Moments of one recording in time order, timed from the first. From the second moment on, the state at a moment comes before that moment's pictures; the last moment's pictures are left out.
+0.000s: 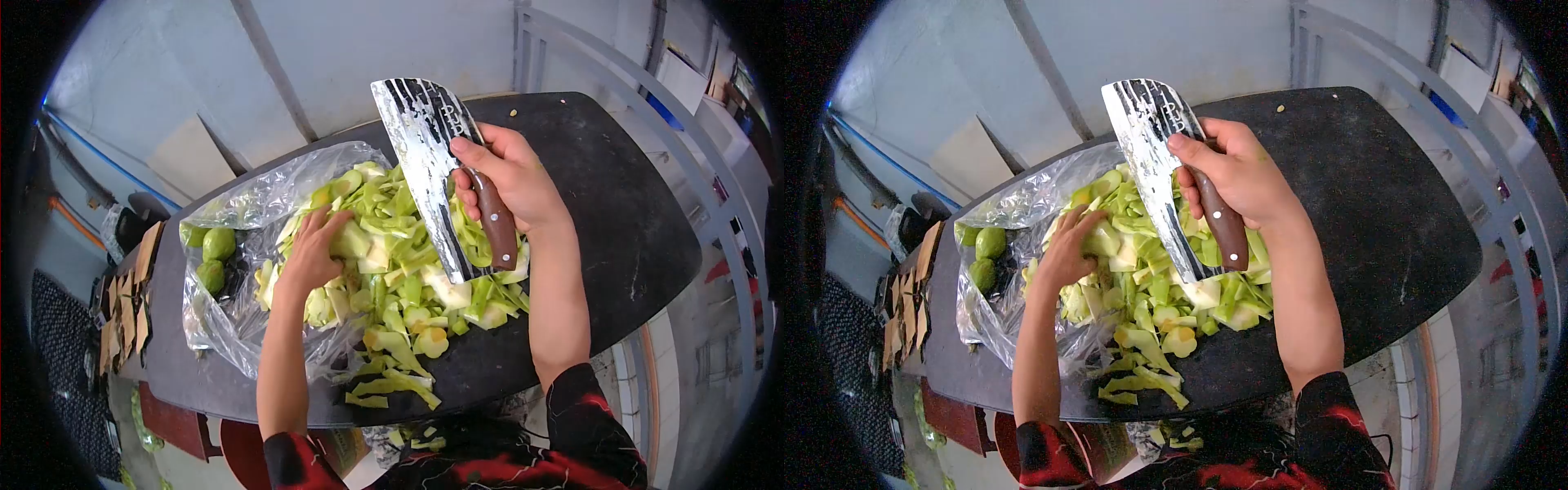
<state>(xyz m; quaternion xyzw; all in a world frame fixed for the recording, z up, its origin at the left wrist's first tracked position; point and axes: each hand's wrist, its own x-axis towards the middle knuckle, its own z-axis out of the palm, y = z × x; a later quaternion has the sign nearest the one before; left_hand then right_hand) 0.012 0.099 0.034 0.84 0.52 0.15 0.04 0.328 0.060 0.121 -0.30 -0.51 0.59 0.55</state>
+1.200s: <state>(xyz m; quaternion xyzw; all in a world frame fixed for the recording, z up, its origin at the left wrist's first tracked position) -0.009 0.036 -0.004 0.32 0.25 0.56 0.72 0.208 0.071 0.055 -0.33 -0.56 0.58 0.49</state>
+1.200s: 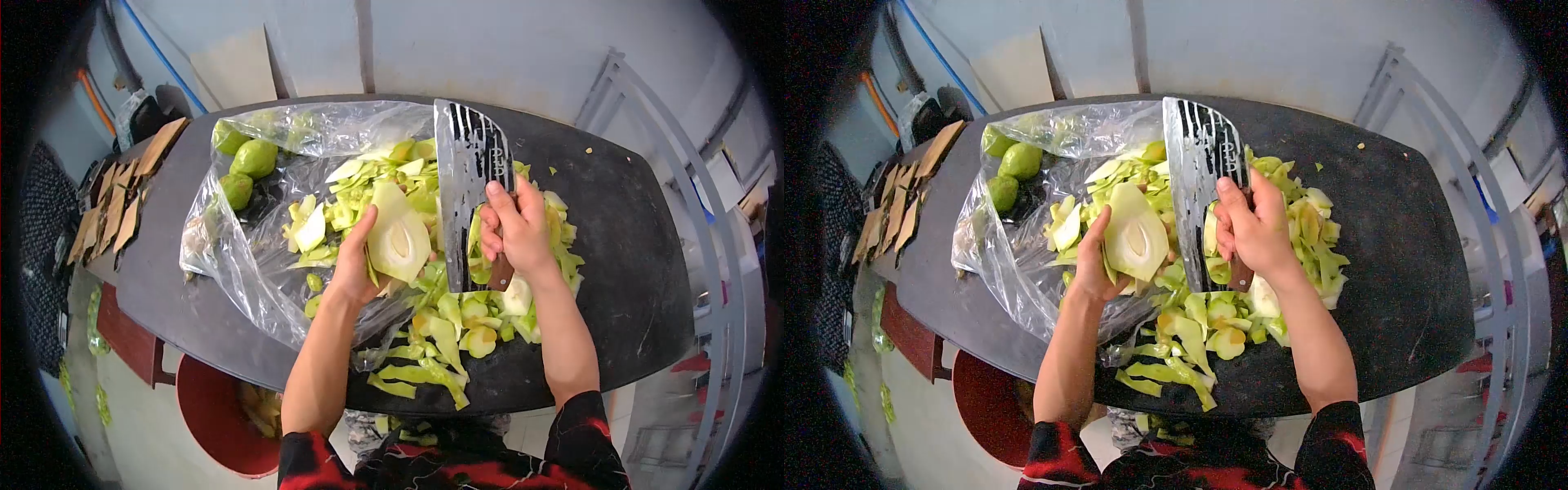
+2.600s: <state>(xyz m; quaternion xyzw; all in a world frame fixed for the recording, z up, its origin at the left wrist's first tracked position) 0.019 0.016 0.015 0.29 0.23 0.60 0.71 0.202 0.063 0.053 -0.33 -0.51 0.65 0.45</state>
